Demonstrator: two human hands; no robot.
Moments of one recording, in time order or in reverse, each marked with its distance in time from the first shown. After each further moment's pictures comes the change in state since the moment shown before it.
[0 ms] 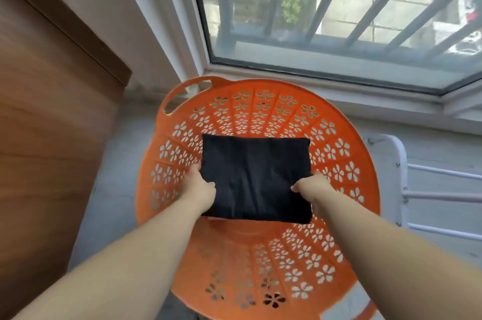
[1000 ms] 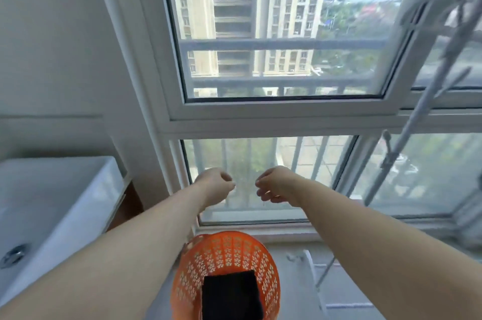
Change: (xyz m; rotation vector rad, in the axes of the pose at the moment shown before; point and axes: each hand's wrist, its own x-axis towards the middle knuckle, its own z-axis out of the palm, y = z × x) left_hand -0.545 0.242 -0.305 0.146 0.018 0.800; right_hand -0.595 -0.108 -0.273 -0.110 -0.105 -0.695
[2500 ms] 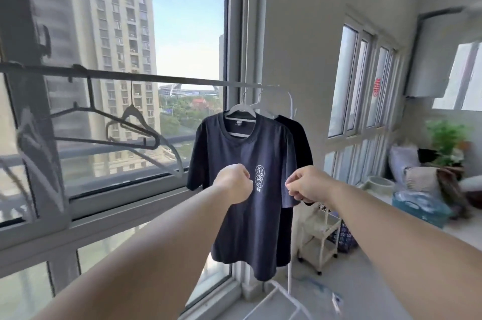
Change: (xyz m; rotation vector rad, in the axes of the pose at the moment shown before) left_hand -0.158 0.737 0.530 0.197 -0.101 0.895; right_hand -0.451 0.394 -0.697 -0.007 1.024 -0.002
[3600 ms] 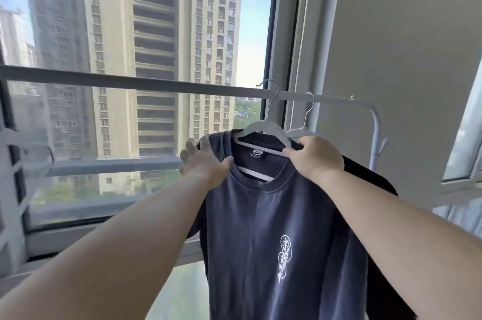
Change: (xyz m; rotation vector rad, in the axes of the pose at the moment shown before) left_hand 0.345 -0.073 0.000 0.155 0.496 -0.459; right_hand 0.422 -0.057 -0.018 -0.294 0.302 -0.453
